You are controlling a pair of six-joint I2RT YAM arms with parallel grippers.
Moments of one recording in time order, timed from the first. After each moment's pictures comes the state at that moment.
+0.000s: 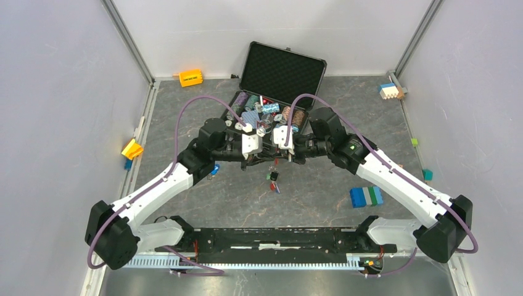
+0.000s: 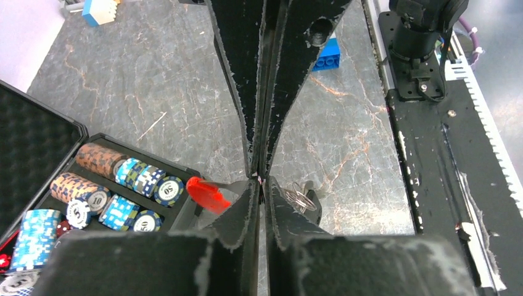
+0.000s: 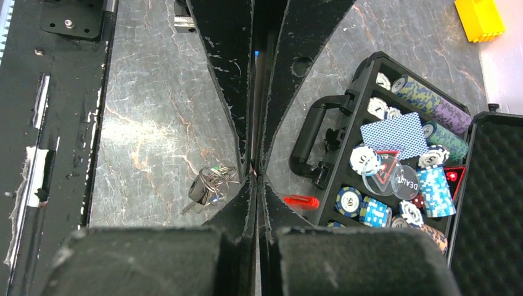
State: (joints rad) left arm -0.64 1.15 0.83 0.00 0.84 0.44; right arm 0.74 1.23 1.13 -0.47 -0.63 -0.66
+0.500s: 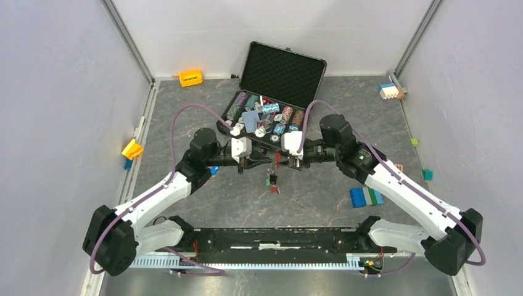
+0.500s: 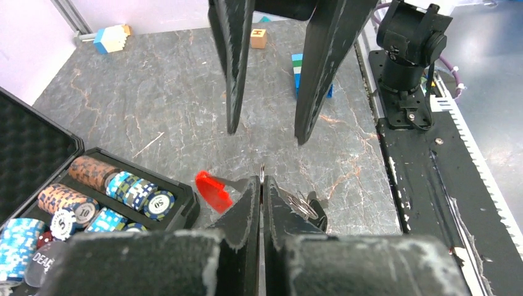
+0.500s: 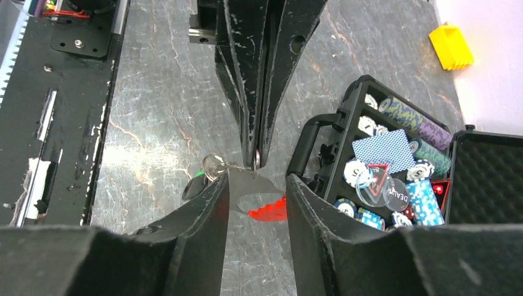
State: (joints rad) left arm -0.60 1.10 0.68 0.27 0.90 0.29; right arm 0.72 1.13 1.03 -0.37 -0.66 -0.64
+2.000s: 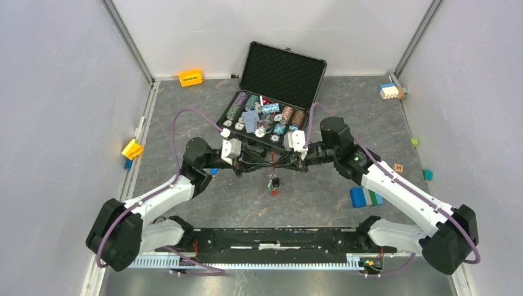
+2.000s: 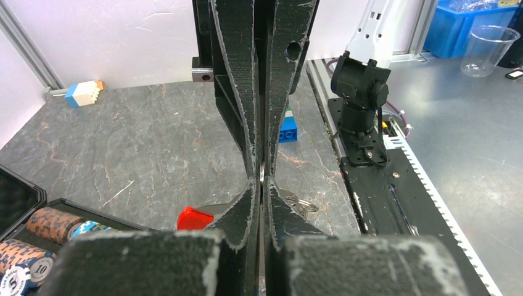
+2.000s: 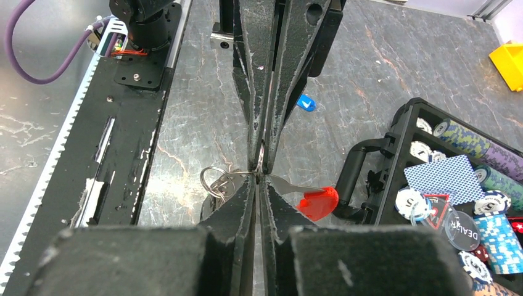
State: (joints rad) left arm -0.56 1.15 0.52 0.85 1.05 -0.07; right arm 0.68 1.13 0.90 -0.17 -0.88 -0.50
